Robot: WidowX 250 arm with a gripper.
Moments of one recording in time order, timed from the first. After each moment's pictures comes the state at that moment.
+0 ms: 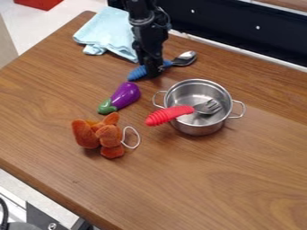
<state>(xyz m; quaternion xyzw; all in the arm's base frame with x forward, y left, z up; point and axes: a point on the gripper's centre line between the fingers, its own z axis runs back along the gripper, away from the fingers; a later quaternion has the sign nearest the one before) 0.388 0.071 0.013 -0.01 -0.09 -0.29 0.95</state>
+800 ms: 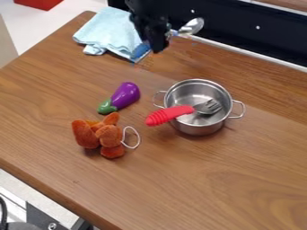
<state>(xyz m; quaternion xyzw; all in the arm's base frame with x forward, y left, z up) 0.355 0.058 0.101 -0.06 -0.15 -0.20 0.97</state>
